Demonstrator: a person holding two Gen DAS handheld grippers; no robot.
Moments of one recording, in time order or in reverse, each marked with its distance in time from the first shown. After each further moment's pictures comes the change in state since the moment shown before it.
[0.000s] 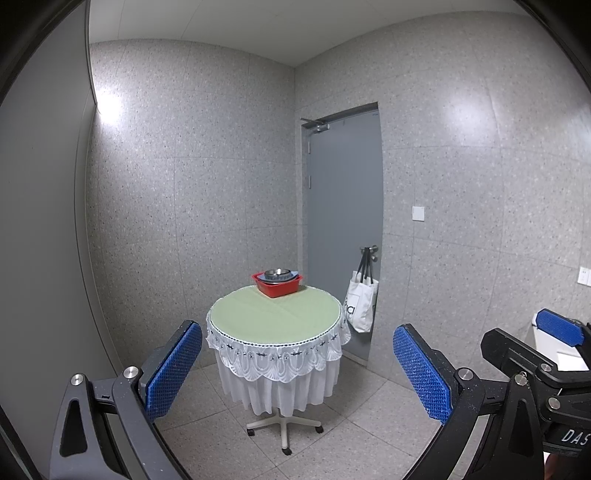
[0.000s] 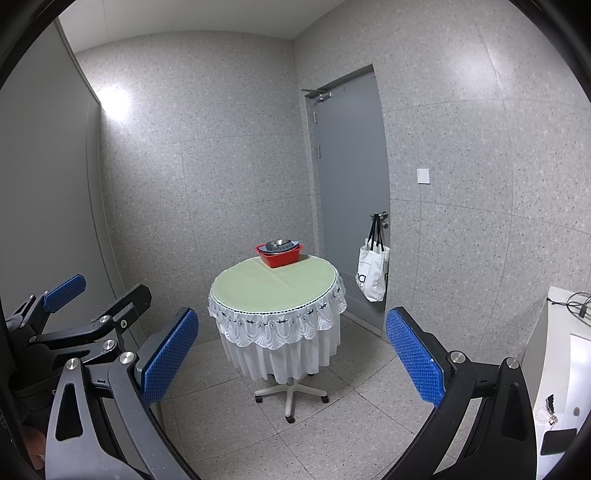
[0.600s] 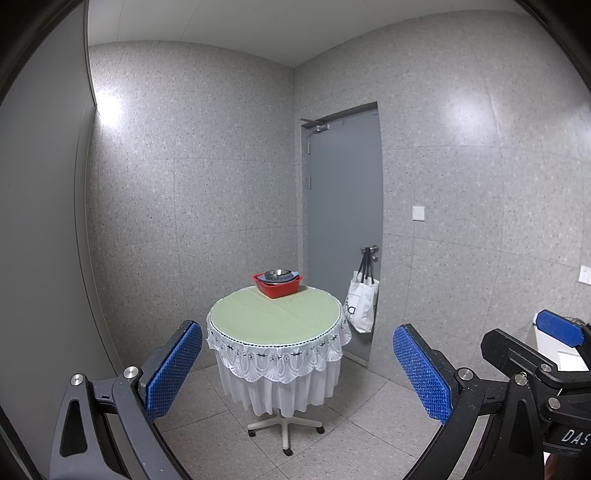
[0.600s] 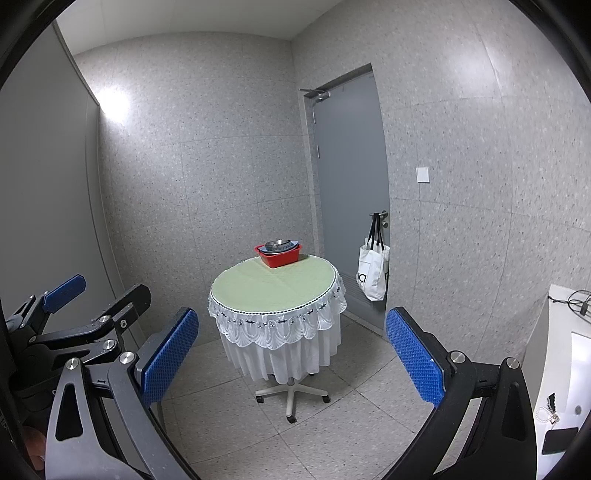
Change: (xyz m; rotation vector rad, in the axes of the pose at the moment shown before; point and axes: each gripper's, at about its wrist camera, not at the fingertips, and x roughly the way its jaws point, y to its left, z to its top) left arm 0.000 0.001 -0.001 0.008 -0.002 0.002; right arm -0.004 -0.002 -0.001 0.009 0.000 0.002
